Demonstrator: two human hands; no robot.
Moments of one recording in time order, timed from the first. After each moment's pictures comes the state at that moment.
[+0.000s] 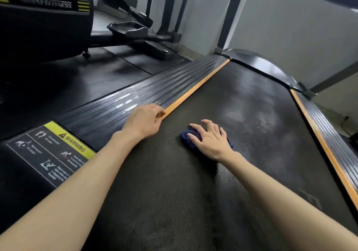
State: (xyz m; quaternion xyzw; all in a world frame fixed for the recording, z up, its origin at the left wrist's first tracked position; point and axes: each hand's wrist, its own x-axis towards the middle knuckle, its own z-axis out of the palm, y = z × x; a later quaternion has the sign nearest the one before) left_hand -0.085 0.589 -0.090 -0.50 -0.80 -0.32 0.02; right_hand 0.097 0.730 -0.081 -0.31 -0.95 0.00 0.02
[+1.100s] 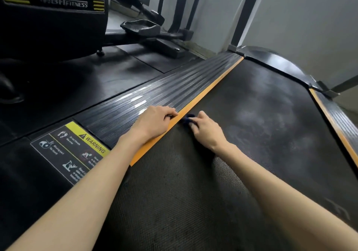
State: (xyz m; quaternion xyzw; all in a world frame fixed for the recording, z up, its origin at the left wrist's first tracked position) left_hand -0.095 0.571 -0.085 -0.51 -0.77 -0.37 -0.04; right_hand 0.035 0.707 -0.082 -0.26 -0.96 0.05 0.11
